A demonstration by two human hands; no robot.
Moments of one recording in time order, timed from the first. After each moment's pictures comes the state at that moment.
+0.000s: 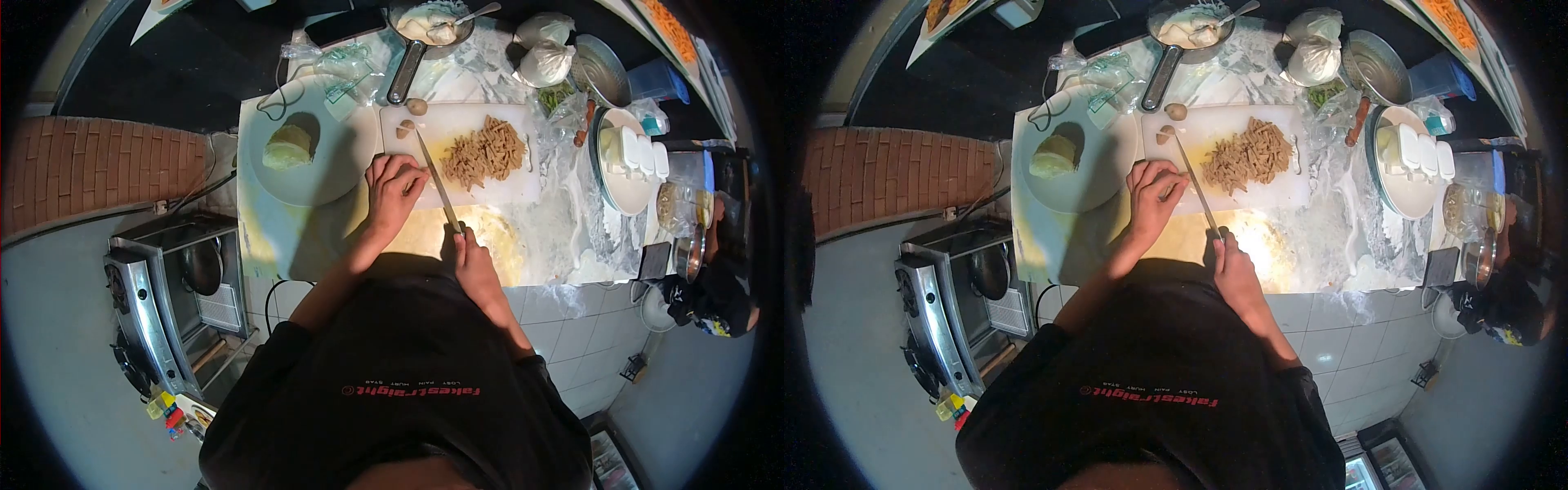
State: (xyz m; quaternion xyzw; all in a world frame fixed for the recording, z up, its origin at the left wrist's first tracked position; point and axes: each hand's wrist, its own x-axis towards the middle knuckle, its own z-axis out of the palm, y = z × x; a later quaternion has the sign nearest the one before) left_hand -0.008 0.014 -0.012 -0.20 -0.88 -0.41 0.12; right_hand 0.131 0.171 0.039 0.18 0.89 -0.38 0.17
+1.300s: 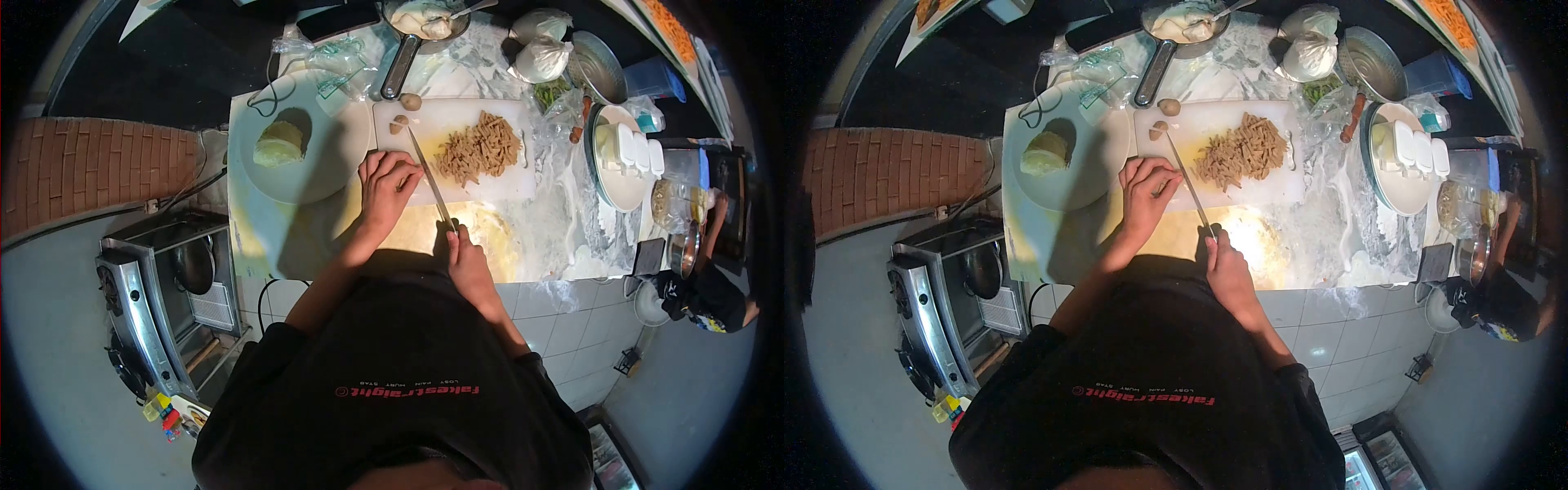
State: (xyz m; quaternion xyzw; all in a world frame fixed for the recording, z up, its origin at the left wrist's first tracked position) left_hand -0.009 0.014 -0.010 -0.20 -0.88 -0.41 0.13; right_hand 0.131 0.164 0.043 0.18 0.89 -0.37 0.17
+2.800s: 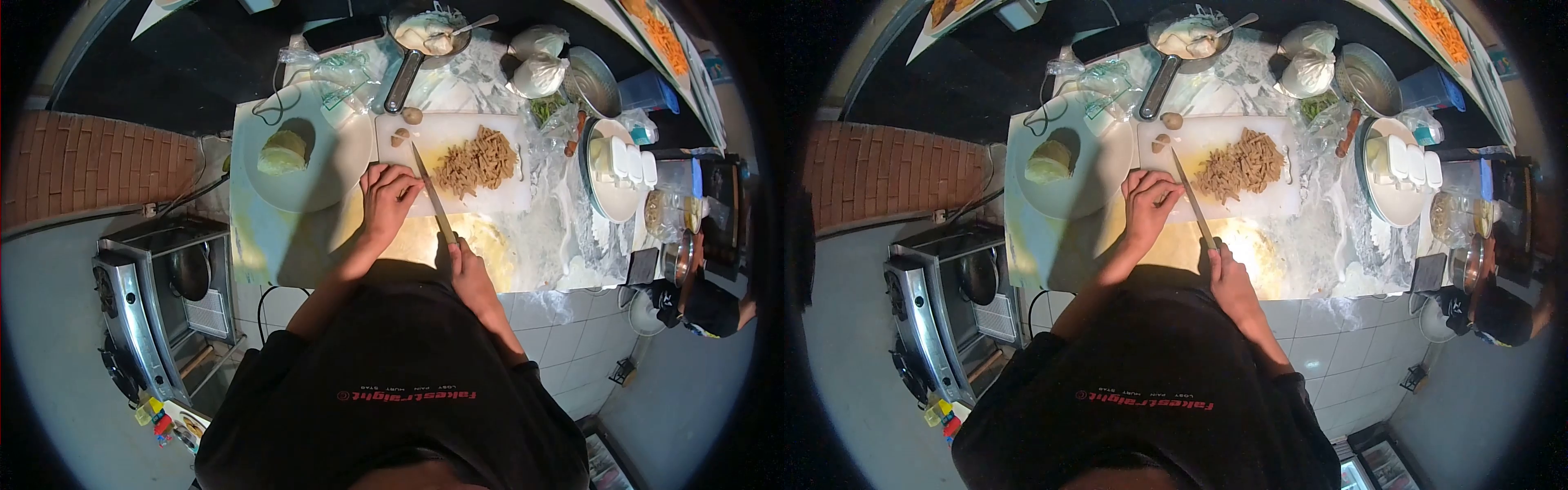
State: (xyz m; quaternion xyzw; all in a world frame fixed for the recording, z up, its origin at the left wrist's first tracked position) left_hand -0.009 0.016 -0.009 -0.18 -0.88 -0.43 0.12; right_hand 0.134 0.176 0.043 0.18 0.88 -0.41 0.18
